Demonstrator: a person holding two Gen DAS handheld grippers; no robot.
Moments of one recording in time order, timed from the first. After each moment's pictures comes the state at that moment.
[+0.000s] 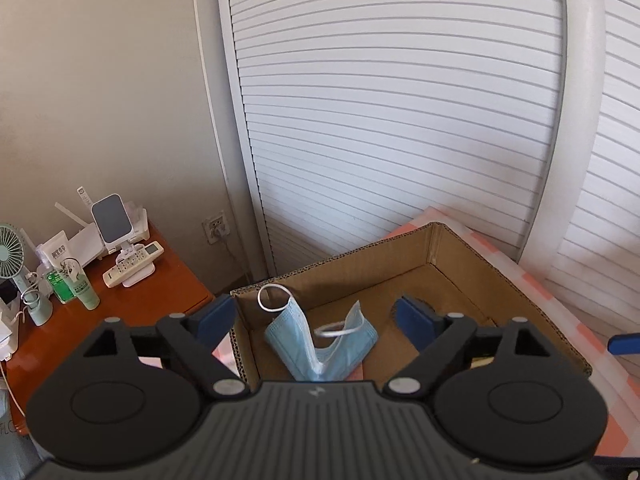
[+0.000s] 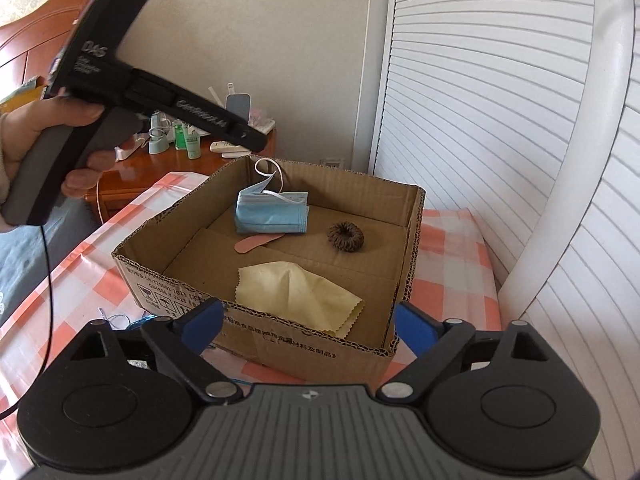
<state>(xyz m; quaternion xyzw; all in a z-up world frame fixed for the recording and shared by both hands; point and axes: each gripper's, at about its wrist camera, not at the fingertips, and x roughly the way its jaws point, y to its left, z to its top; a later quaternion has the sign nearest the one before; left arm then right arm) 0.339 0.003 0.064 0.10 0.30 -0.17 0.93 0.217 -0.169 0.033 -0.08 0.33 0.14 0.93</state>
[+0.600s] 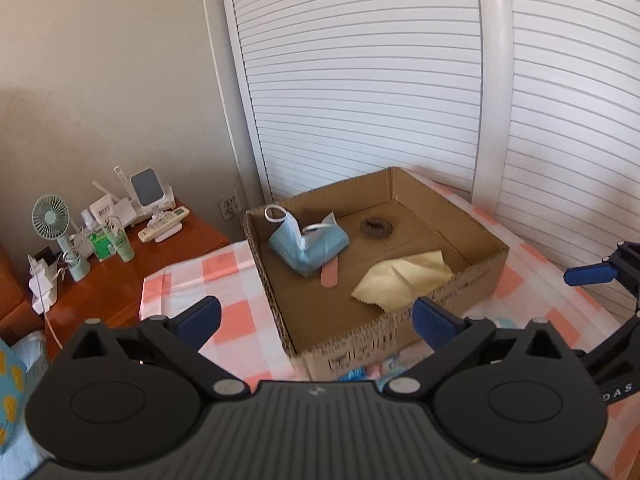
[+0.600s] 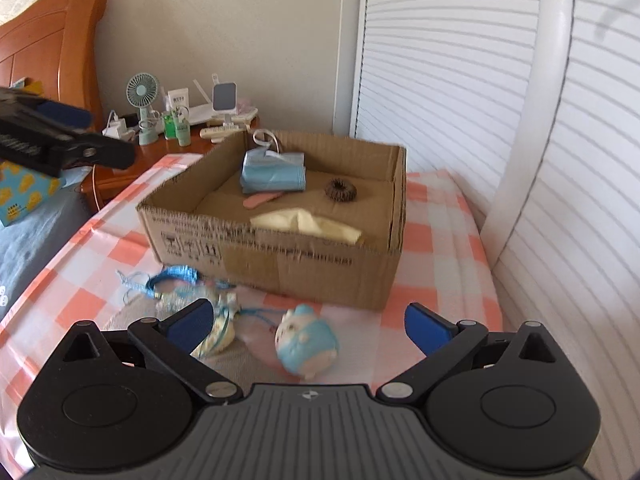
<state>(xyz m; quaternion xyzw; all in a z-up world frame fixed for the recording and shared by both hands) 0.176 0.033 0.067 0.11 0.30 -0.15 0.94 0.147 -0.165 0.019 -0.06 0.34 0.09 0.93</state>
